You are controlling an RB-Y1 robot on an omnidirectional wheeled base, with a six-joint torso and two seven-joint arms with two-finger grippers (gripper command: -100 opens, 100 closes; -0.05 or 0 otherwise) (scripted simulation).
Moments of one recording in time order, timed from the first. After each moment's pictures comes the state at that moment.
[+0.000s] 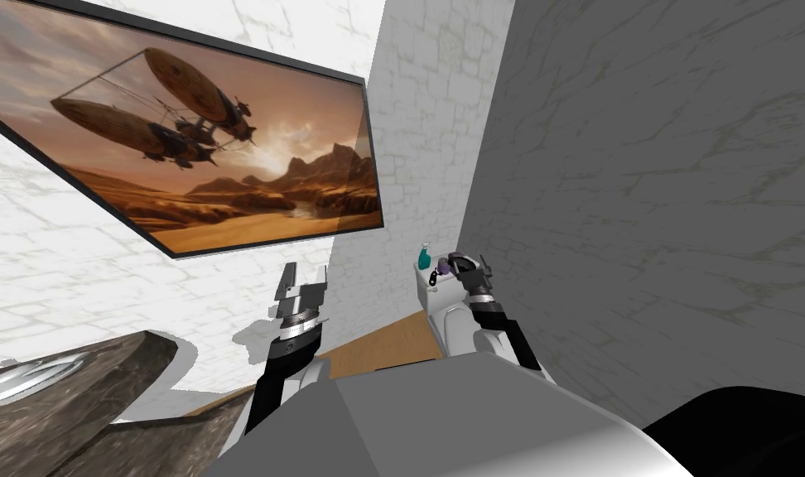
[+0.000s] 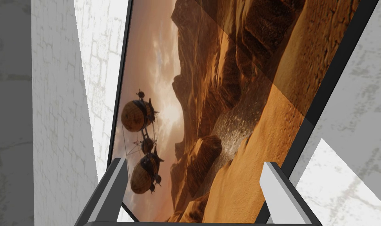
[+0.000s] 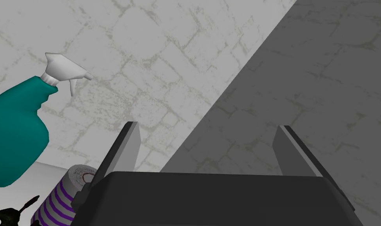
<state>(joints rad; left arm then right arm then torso) 0.53 0.02 -0.03 -2.27 0.01 -0.56 0.16 0.47 -0.17 0.03 -2.10 -0.48 -0.41 -0.49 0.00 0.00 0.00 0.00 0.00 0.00</state>
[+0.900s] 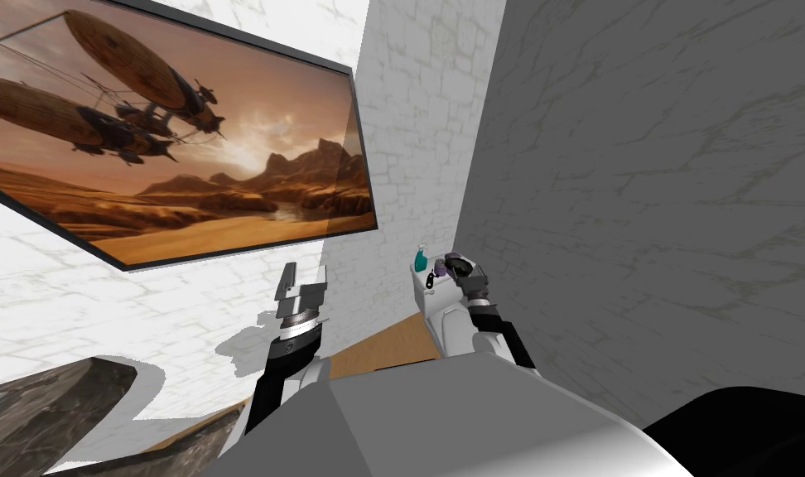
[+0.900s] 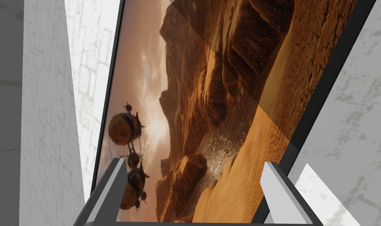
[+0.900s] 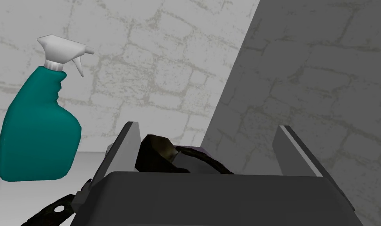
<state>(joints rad) 0.53 0.02 -0.03 -2.27 0.01 -0.56 0.16 0.46 -0.19 0.05 -1.99 -0.66 -0.40 -0.71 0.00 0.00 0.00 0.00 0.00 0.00</state>
